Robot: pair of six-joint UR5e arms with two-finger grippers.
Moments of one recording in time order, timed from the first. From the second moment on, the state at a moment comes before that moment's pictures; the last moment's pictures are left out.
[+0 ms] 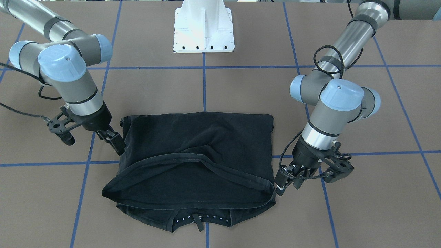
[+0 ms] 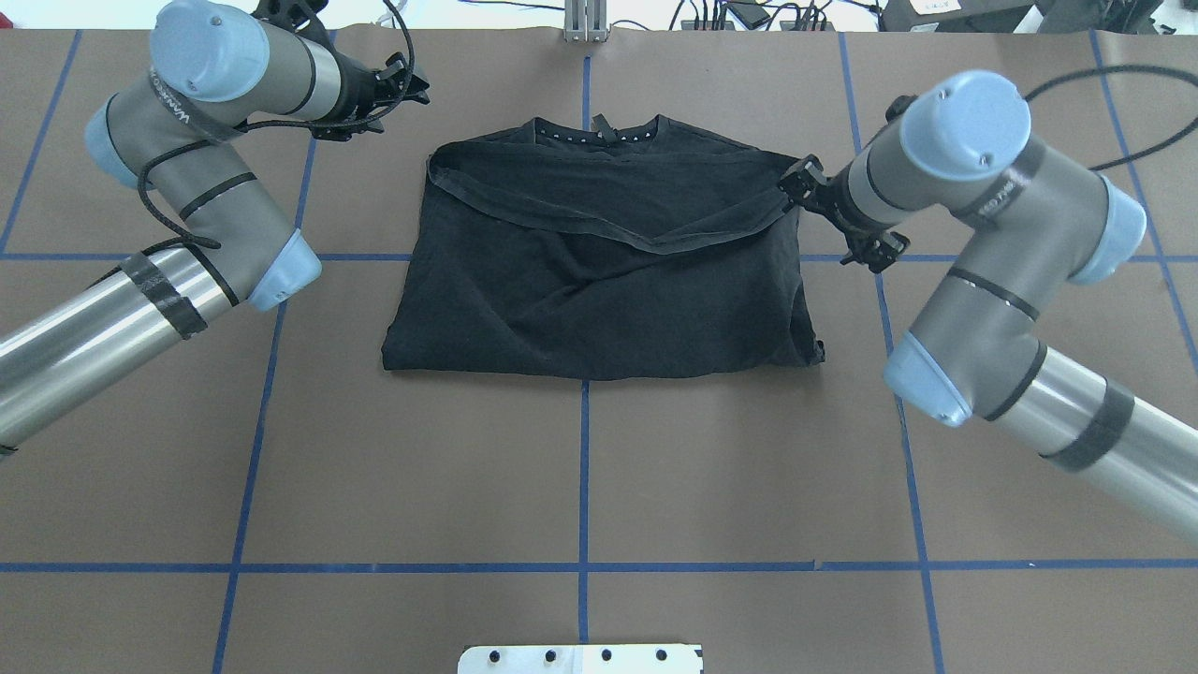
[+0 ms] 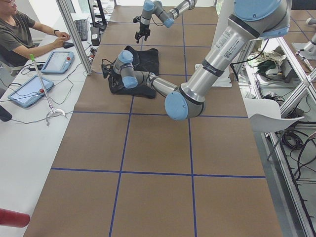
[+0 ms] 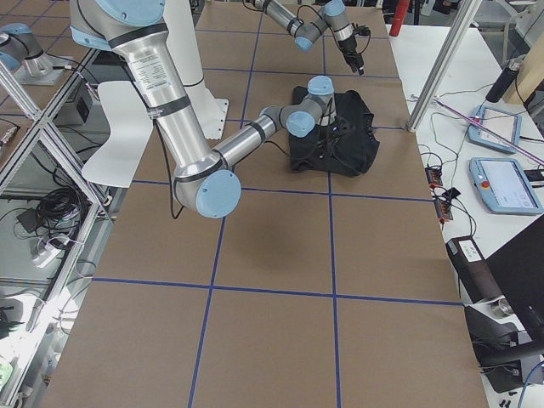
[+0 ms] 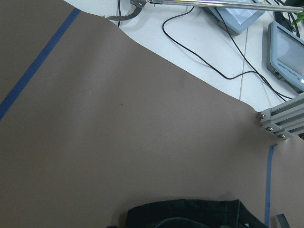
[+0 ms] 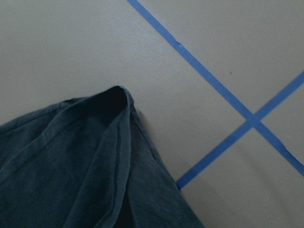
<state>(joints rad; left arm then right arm) -0.88 -2.26 -1.22 -2.36 -1.83 -1.51 0.77 -1.18 1.70 -1.28 1.86 1.80</state>
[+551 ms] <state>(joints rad) -0.88 -2.26 -1.23 -2.35 -1.82 -1.51 0.61 -1.39 1.77 -1.02 1.71 1.88</state>
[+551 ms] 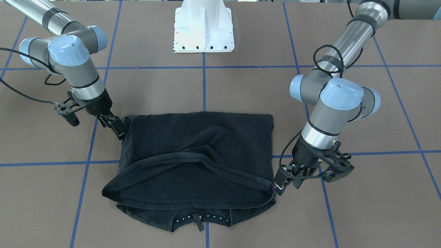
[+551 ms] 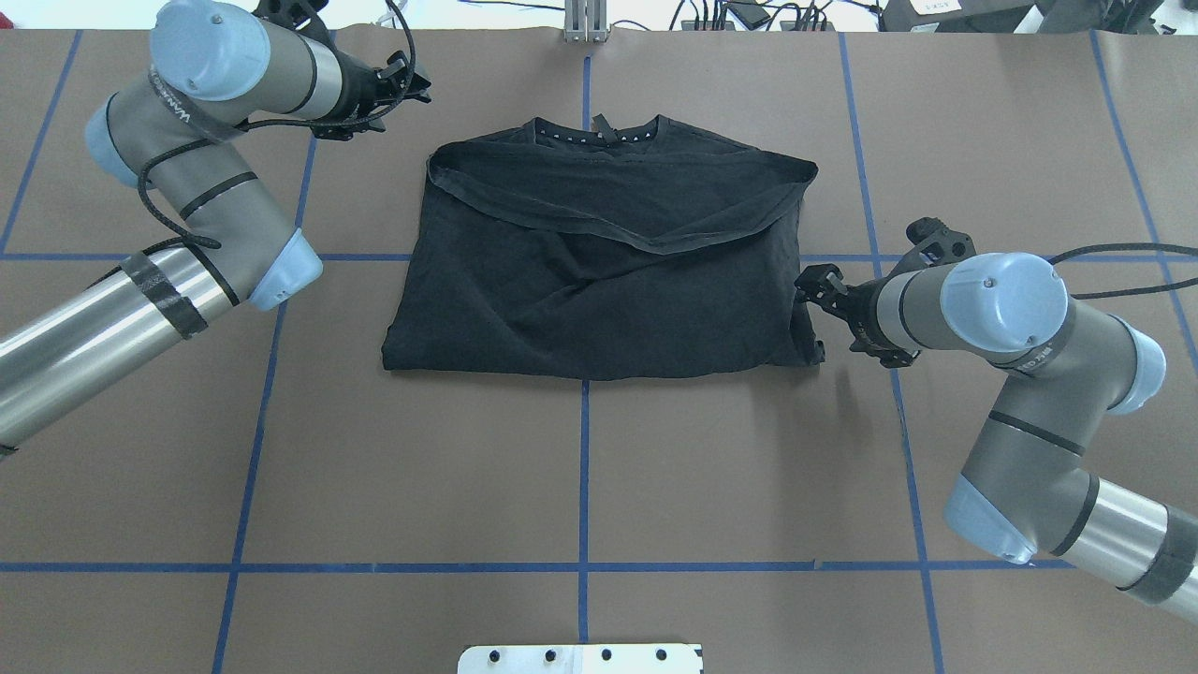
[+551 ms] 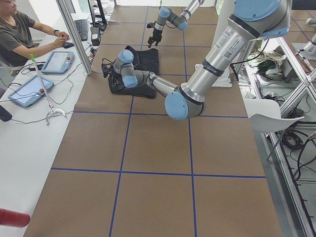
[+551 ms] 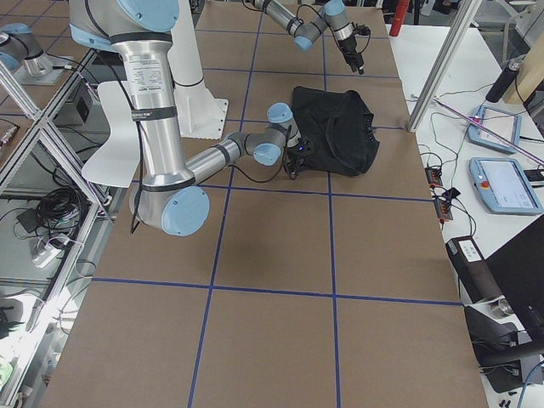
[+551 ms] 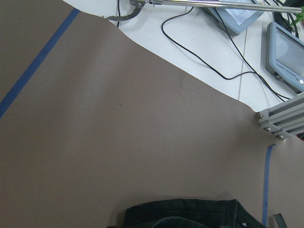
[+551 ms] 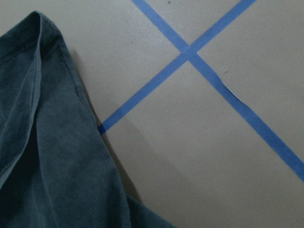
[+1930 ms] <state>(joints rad) -0.88 -2.25 -1.24 -2.35 -1.82 -1.51 0.52 -1.43 1.83 -1.01 1.69 1.86</state>
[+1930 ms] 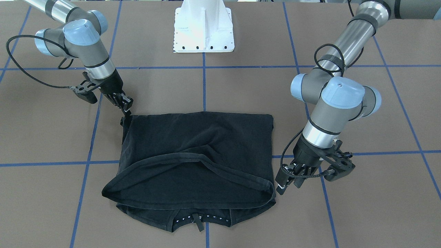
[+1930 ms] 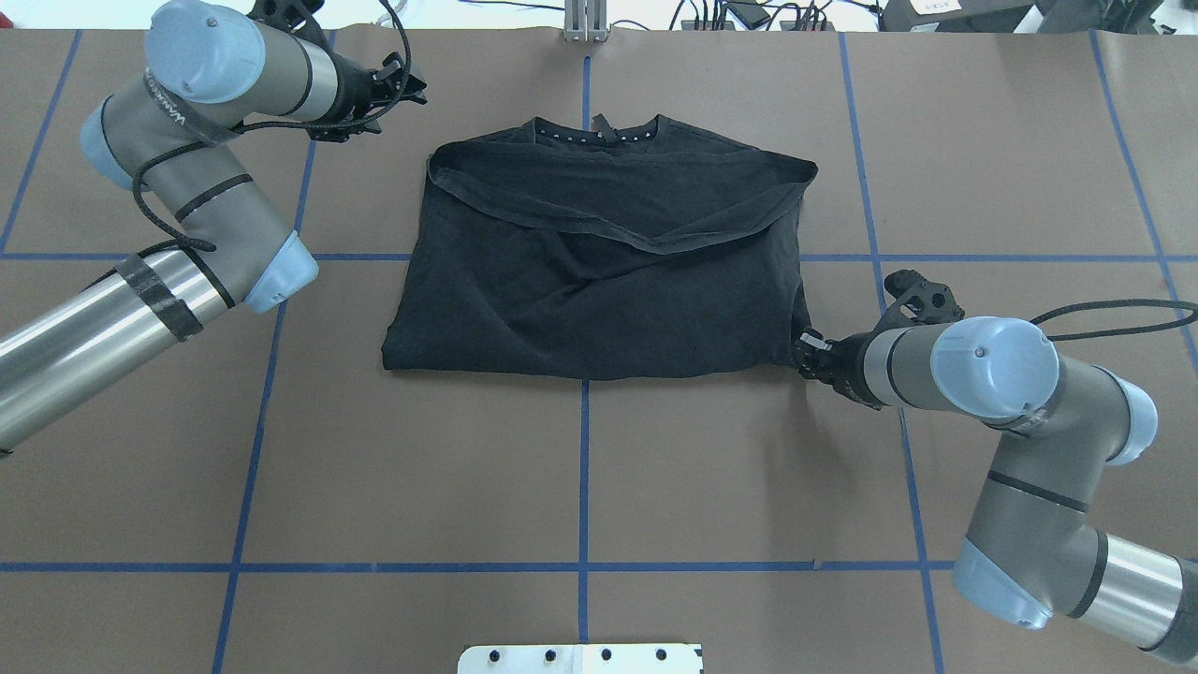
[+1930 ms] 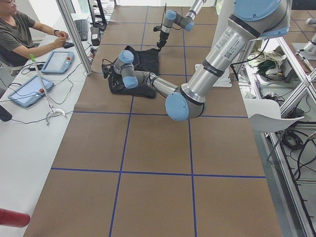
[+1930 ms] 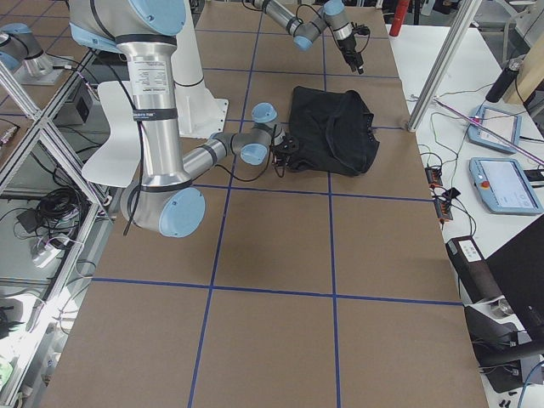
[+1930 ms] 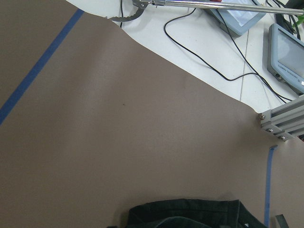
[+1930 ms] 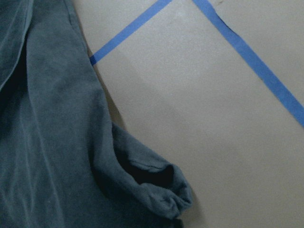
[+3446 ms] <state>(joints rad) -0.88 -2.17 -1.41 -2.35 -1.87 -1.55 0.10 -1.71 2.22 -1.02 1.81 2.15</state>
